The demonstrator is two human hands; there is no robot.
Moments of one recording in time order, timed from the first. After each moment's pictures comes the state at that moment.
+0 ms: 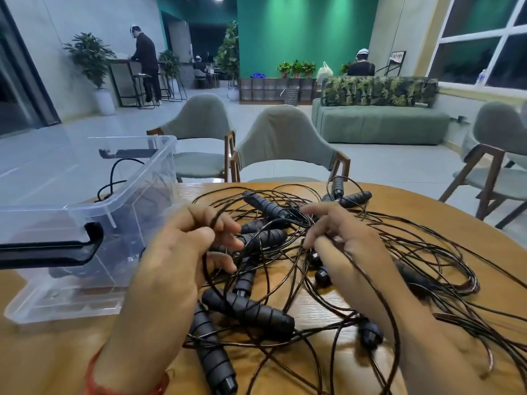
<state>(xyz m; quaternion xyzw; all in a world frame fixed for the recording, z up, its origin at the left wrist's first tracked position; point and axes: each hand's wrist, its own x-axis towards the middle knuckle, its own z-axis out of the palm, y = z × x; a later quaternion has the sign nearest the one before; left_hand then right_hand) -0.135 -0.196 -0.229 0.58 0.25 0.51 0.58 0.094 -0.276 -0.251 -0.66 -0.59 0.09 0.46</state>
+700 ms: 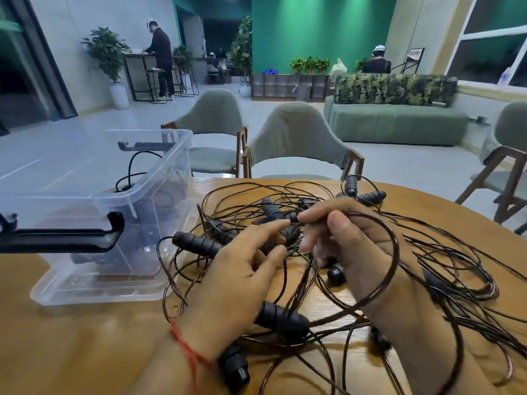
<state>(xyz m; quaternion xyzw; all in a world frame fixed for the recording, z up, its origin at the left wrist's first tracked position) -0.115 -0.193 -0.267 0.81 0.32 0.35 0.36 0.062 -0.271 -0.243 -0.37 -0.58 0.28 0.67</state>
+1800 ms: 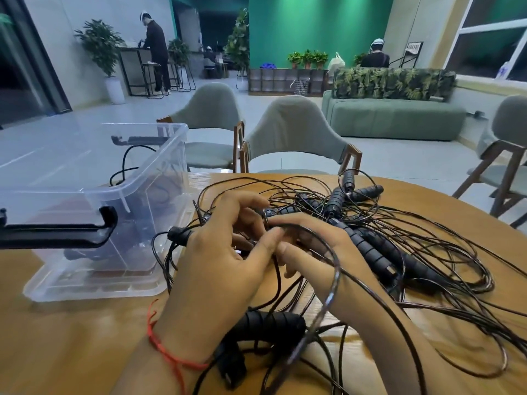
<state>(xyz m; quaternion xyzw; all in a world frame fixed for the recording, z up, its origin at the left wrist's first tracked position) -0.121 -0.208 -0.243 0.77 0.30 0.48 0.28 0.052 -0.261 -0.270 -0.51 -0.60 0.26 0.55</state>
